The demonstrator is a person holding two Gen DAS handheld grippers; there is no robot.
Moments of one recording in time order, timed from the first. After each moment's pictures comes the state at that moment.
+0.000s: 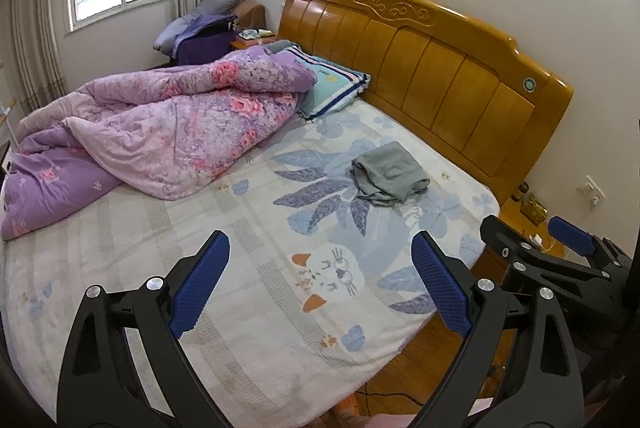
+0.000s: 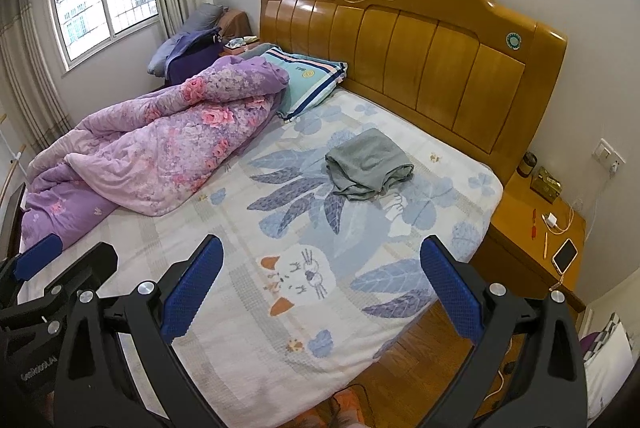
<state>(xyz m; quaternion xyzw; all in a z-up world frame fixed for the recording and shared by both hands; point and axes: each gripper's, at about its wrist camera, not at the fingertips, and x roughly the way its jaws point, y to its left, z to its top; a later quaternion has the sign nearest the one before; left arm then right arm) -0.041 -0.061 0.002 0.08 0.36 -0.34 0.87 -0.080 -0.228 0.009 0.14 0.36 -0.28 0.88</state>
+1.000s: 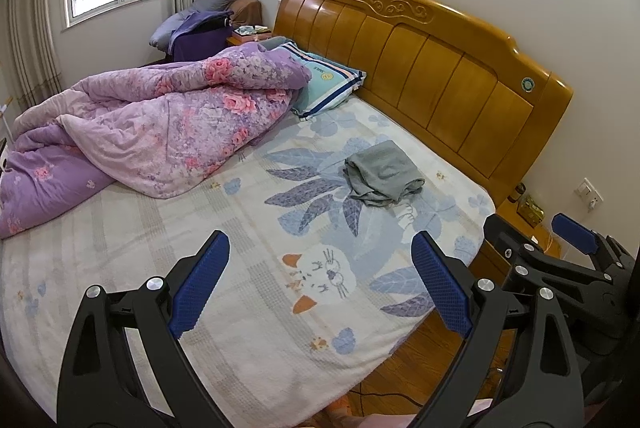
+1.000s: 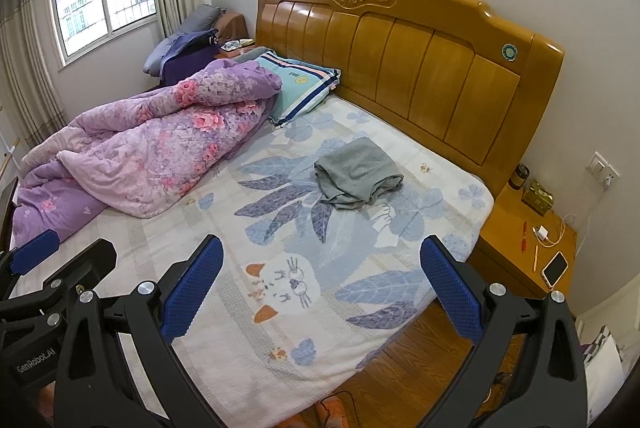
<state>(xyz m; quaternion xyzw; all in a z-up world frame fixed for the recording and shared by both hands) -0.043 -0.084 0.004 0.07 0.37 -0.34 0.86 -0.078 -0.245 0.013 0.12 0.36 -0.29 0.88</state>
